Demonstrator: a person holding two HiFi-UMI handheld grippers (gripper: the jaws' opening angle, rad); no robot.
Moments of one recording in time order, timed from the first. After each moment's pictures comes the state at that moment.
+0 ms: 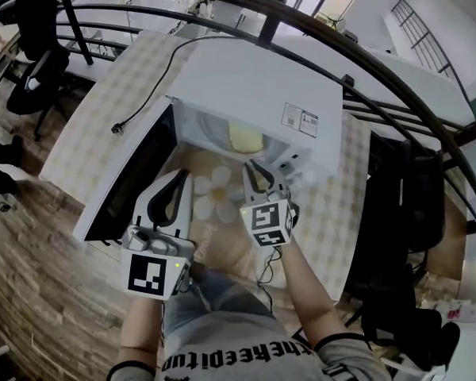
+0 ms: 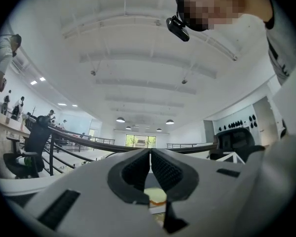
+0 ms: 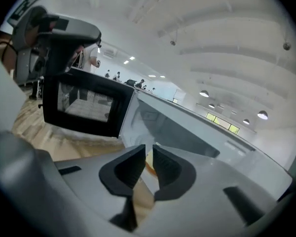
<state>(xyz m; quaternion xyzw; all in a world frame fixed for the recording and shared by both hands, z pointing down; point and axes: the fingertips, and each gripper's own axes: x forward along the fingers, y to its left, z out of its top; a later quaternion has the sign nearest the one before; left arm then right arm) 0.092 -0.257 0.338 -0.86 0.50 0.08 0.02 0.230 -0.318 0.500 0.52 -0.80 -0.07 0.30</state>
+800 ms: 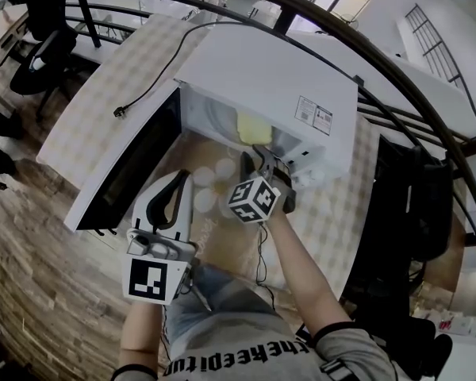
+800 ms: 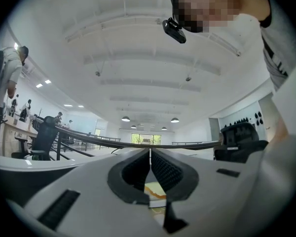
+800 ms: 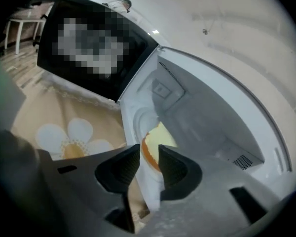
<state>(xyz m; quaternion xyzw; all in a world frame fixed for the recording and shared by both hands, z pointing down) 0.088 -0.244 0.387 -0.85 0.52 0.04 -0.01 0.233 -0.362 0.585 0.48 -0.72 -0.14 0.48</state>
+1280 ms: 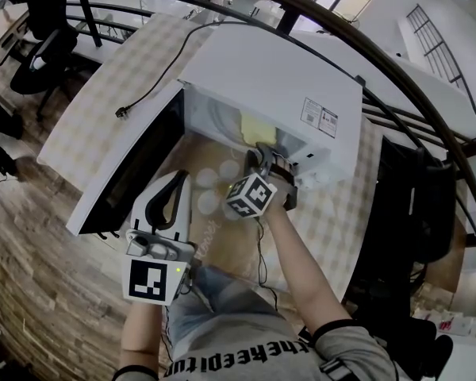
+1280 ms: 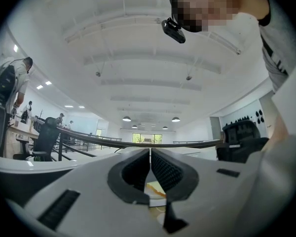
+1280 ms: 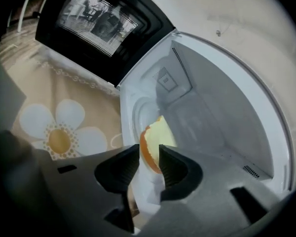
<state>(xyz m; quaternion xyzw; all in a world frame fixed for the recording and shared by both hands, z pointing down) 0.076 -0.250 0.392 -0.85 0.53 0.04 -0.01 0.237 -0.379 0.607 0.47 -0.67 -0.17 0.54</state>
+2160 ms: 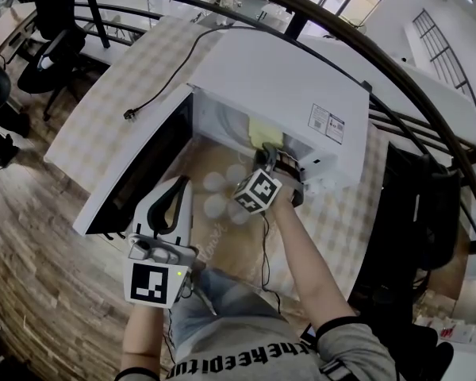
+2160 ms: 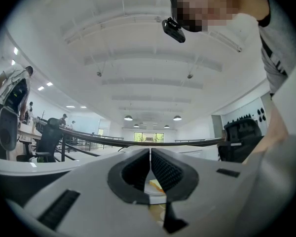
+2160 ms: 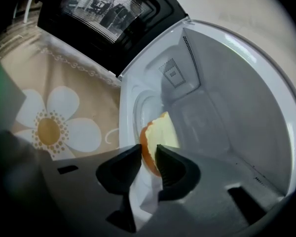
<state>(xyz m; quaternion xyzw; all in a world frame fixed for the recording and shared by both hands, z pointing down) 0.065 -0.248 0.395 -0.84 0.54 0.03 -0.01 0.244 -0.397 0.628 0.44 -0.66 -0.19 0.58</state>
